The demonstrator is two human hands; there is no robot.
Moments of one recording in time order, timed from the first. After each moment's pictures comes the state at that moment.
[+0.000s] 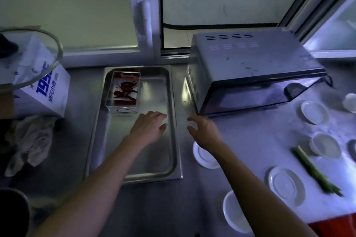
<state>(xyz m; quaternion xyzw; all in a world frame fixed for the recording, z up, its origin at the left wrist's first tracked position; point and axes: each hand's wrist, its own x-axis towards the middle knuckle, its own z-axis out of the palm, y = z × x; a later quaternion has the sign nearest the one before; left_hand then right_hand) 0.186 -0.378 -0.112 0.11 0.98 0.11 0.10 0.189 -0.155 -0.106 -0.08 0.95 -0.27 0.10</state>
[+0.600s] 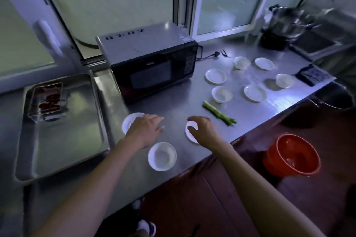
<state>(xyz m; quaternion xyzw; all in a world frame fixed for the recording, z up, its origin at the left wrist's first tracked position) 0.344 -0.113 -0.065 0.26 0.96 0.11 0.09 0.417 0.113 -0.065 0.07 0.96 -0.27 0.02</state>
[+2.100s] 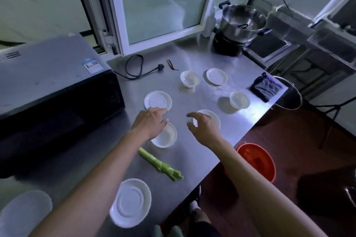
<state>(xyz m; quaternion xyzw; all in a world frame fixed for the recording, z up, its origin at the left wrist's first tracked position) 0.124 0.257 -0.086 0.33 0.92 0.16 0.14 0.244 0.437 -0.066 0.19 0.95 -0.25 0.03</state>
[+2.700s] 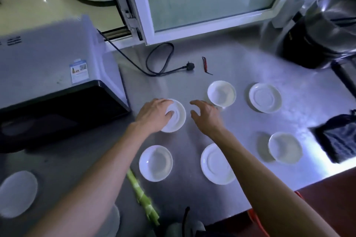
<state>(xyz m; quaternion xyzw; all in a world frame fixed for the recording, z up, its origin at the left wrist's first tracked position) -0.004 0.351 -0.121 0.13 0.96 0.13 0.19 0.026 0.554 -0.152 0.01 0.95 -0.30 0.10</state>
